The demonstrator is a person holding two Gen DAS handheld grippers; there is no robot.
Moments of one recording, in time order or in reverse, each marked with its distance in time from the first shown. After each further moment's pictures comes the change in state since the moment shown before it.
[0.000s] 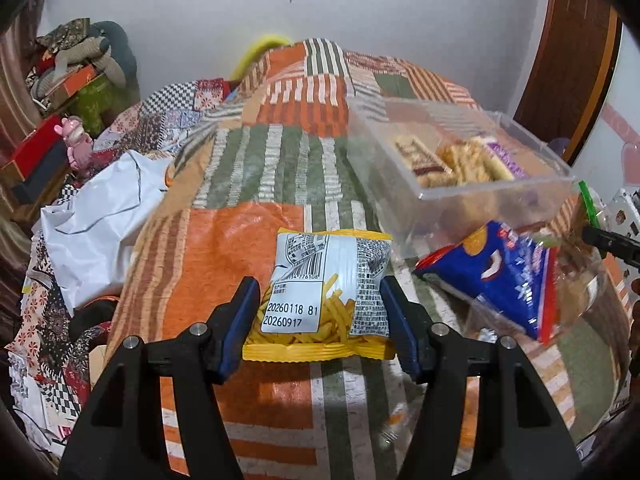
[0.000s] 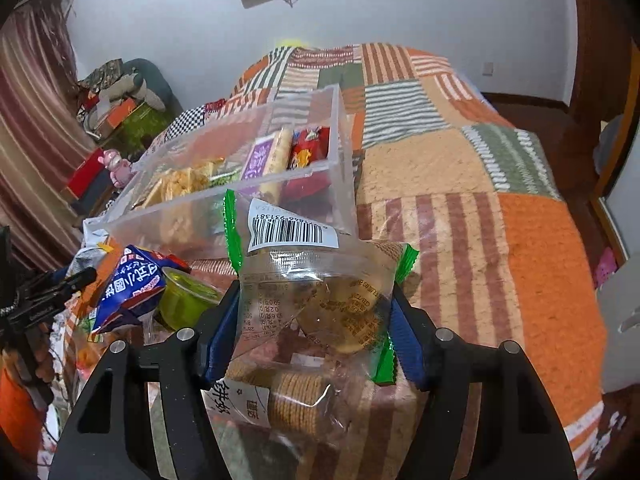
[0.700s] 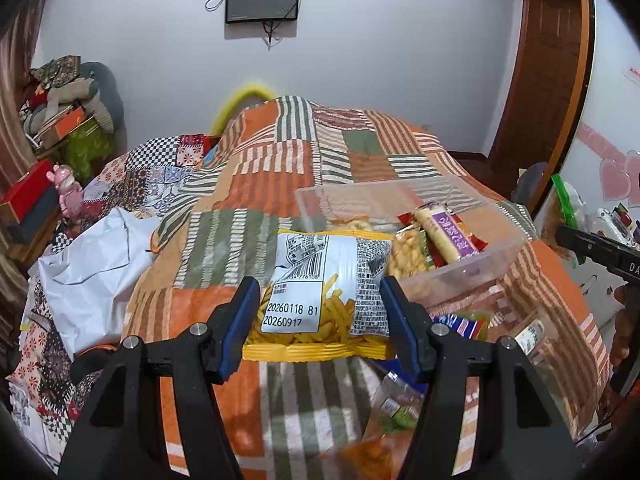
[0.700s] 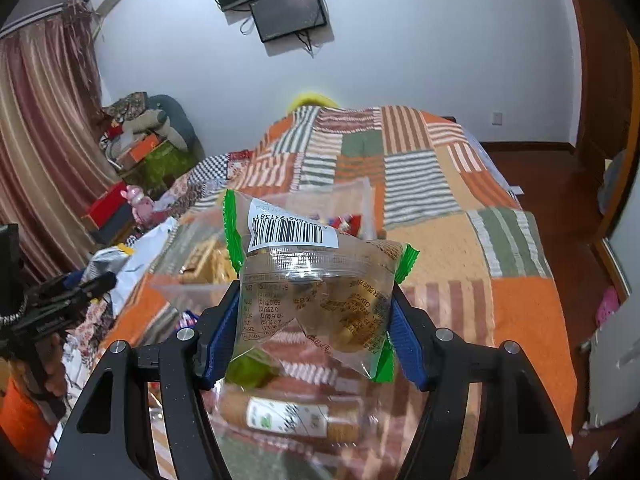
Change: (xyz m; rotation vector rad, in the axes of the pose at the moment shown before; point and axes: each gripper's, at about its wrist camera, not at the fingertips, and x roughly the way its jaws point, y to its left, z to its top) left arm -0.040 -0.042 0.050 0.040 -0.146 -0.050; right arm -0.028 0.028 0.039 -0.045 -0.168 0.057
